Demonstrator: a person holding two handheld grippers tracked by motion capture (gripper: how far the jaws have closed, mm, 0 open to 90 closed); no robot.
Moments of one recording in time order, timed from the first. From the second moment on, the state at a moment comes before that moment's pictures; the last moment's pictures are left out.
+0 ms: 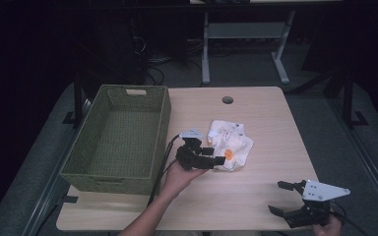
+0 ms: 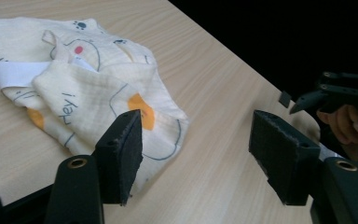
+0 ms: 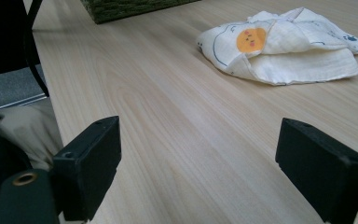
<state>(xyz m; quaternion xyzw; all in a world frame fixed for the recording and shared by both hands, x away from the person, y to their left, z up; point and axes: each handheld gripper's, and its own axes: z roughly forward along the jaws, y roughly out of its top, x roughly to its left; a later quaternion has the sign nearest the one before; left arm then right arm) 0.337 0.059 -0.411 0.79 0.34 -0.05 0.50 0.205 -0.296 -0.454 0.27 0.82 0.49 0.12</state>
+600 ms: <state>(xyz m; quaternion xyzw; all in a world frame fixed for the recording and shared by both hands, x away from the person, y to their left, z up) 0.311 0.074 -0.418 0.79 0.32 -0.05 0.51 0.207 -0.297 -0.456 0.27 0.82 0.49 0.13</state>
